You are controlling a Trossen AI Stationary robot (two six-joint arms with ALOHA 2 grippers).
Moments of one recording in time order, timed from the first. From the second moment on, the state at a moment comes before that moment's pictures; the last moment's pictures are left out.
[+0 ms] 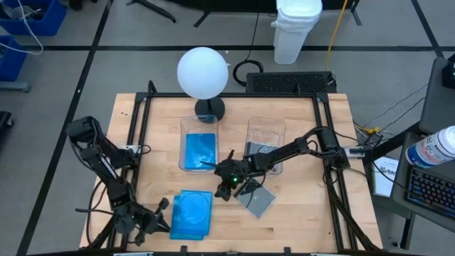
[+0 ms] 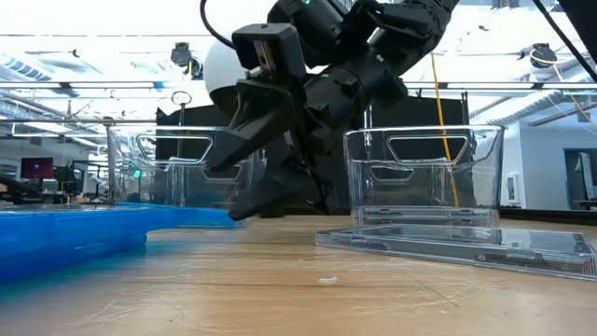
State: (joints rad) left arm -1.15 1.46 0.46 0.38 -0.50 -0.23; right arm 0.14 2.09 1.26 0.14 -0.32 0.82
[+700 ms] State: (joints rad) left arm -1.15 1.68 0.62 0.33 -0.47 -0.25; right arm 0.15 2.09 1.26 0.16 -0.31 0.78
